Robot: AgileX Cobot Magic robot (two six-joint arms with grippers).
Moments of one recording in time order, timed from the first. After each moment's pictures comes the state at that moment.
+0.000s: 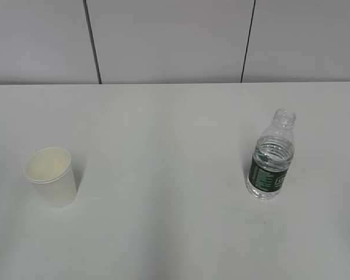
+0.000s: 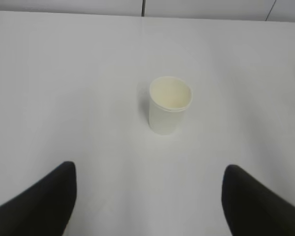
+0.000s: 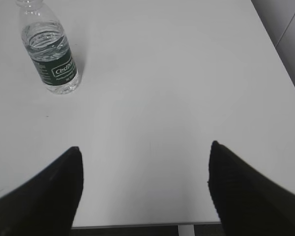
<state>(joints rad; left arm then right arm) 0.00 0.06 -0.56 -0.11 1.07 0.03 -0.06 -0.02 -0.49 -0.03 1.14 -0.03</state>
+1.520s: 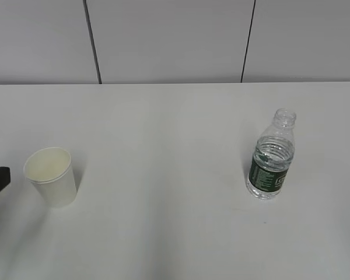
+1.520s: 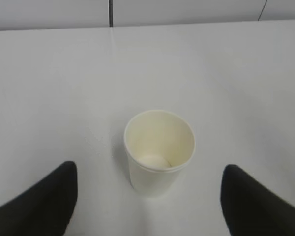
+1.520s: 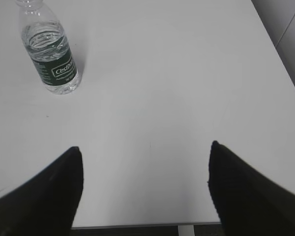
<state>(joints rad) -0.30 0.81 -0.20 -0.29 -0.09 0.23 -0.06 -0.02 -0.49 -0.03 1.14 -0.03</state>
